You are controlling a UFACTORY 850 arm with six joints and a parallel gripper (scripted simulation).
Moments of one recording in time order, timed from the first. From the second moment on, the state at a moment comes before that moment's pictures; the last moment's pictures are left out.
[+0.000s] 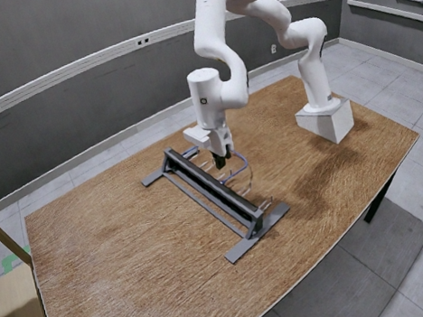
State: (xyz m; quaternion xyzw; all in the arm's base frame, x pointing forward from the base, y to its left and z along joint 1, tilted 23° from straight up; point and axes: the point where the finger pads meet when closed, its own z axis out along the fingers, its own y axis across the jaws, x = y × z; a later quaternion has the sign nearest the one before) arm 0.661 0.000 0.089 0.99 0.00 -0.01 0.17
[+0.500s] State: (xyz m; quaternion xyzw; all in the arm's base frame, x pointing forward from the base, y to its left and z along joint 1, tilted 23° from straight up) arm 0.661 0.000 0.089 0.99 0.00 -0.01 0.17
